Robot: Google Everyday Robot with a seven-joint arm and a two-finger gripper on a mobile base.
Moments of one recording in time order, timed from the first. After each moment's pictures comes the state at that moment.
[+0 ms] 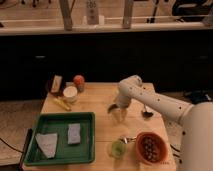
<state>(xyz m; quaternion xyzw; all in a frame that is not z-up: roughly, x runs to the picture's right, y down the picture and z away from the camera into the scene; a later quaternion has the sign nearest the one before) 0.091 0.146 0.901 -0.31 -0.12 -0.08 0.94</state>
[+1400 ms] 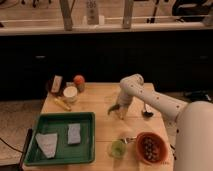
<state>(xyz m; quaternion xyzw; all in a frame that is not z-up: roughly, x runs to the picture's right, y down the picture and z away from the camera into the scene) 0.108 0.139 0.921 -0.32 -0.11 -0.05 0.94</state>
